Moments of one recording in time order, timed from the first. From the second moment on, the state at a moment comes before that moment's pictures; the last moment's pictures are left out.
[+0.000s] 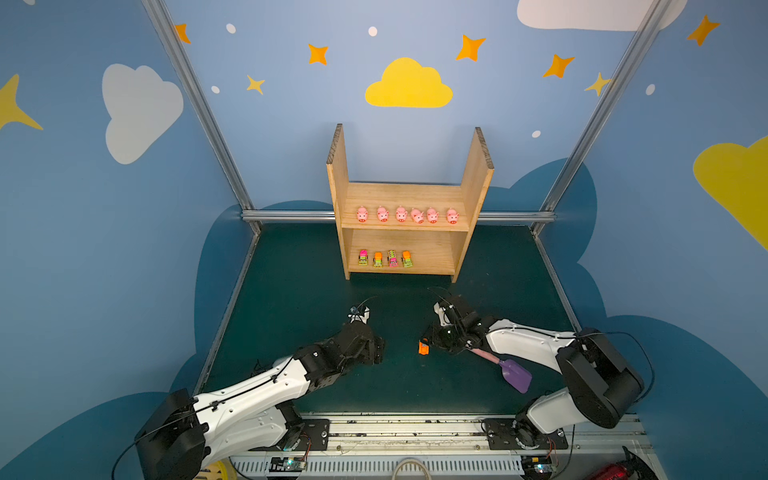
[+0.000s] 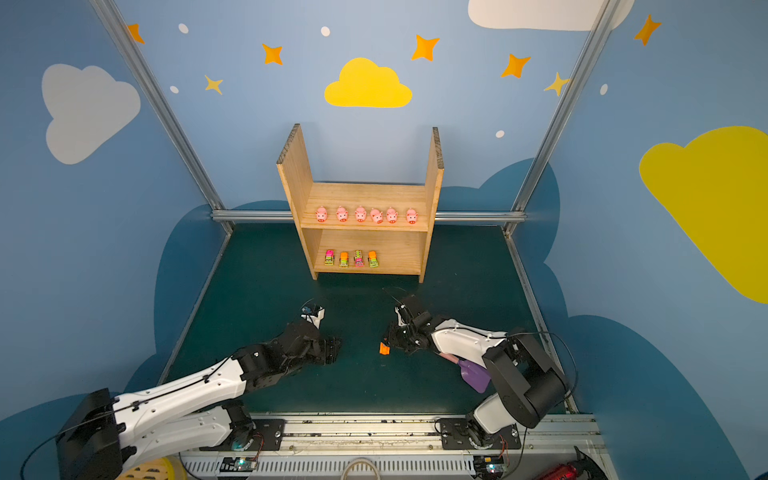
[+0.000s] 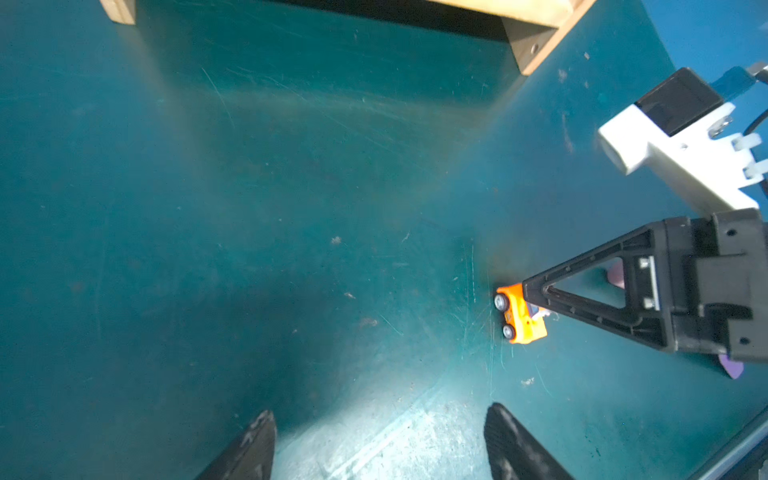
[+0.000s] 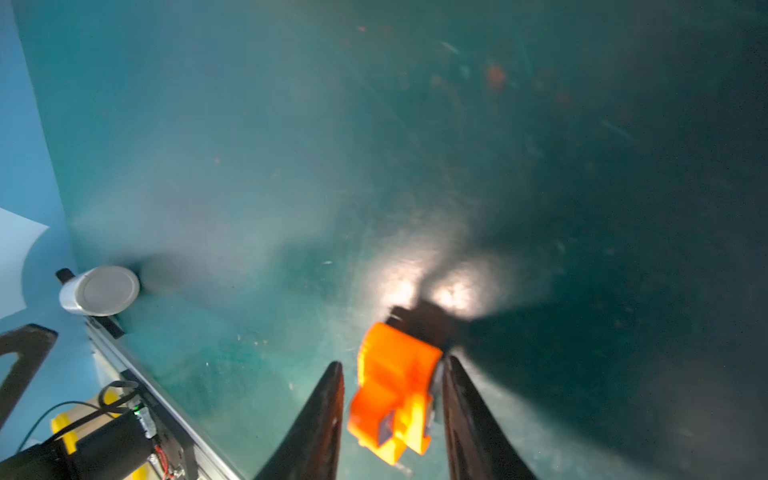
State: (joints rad) left arm -0.87 1.01 0.52 -0.30 -0.21 -0.67; right arm 0.73 1.51 0.72 -0.23 -0.25 0.76
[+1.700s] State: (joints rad) left arm -0.86 0.32 0.35 -0.60 -0.35 -0.77; right arm 1.15 1.44 0.65 -0.27 0.42 0.84
